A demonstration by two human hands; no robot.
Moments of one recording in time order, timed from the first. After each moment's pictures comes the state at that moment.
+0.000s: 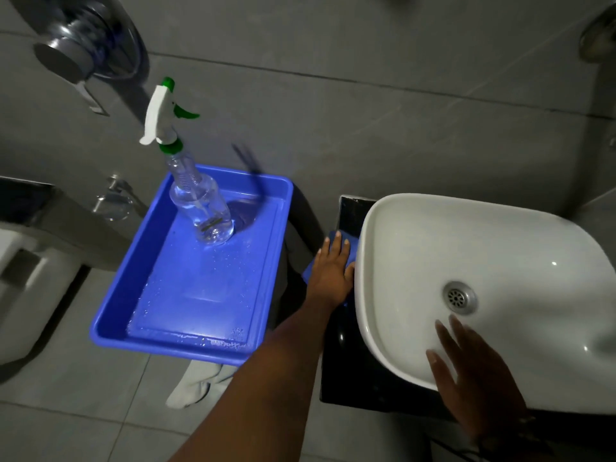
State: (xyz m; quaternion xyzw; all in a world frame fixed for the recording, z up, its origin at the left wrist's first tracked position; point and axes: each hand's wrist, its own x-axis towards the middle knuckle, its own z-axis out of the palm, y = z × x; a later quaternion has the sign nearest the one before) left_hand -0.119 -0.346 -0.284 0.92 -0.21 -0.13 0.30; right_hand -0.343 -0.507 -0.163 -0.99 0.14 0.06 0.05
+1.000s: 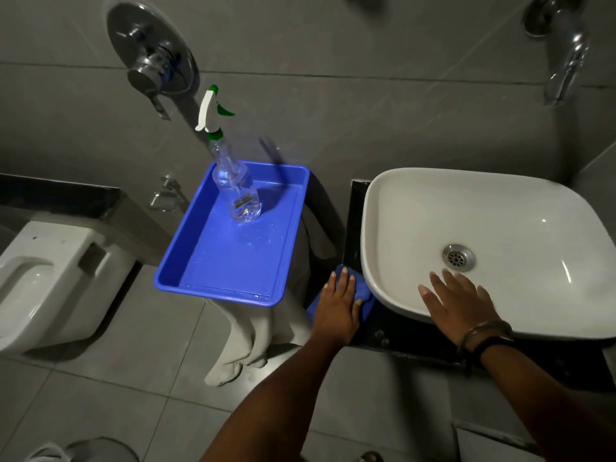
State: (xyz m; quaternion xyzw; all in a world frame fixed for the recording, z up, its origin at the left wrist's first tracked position) left_hand -0.282 -0.294 -0.281 0.94 -0.22 -0.09 0.26; right_hand -0.338 -0.510 -0.155 -0.96 0.18 0.19 0.08
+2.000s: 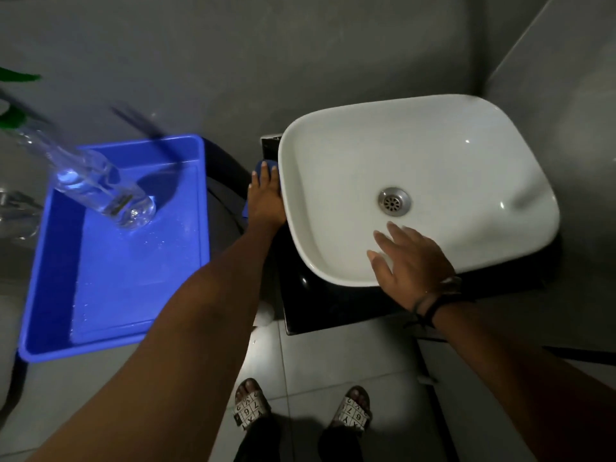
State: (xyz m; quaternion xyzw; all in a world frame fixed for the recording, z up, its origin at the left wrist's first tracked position) left_hand -0.076 -0.370 -0.293 0.95 -0.22 -0.15 0.18; right_hand -0.345 -0.509 -0.168 -0.97 0.20 0.08 0.07
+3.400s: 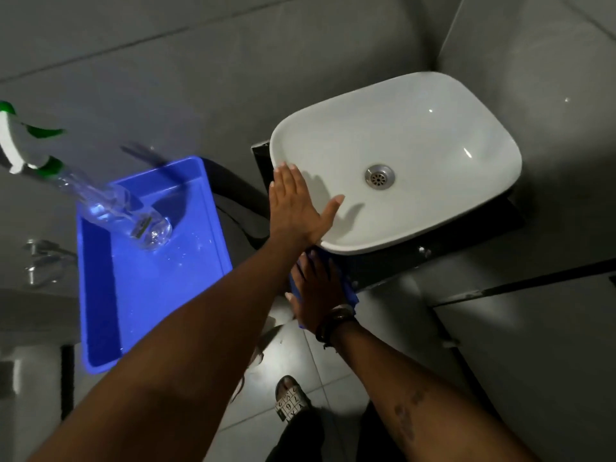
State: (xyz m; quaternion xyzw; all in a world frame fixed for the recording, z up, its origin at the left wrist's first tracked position) left_hand -0.198 -0.354 -0.165 0.92 -0.33 -0.11 0.17; right_hand -0.329 -0.329 -0.243 -0.96 0.19 0.15 0.16
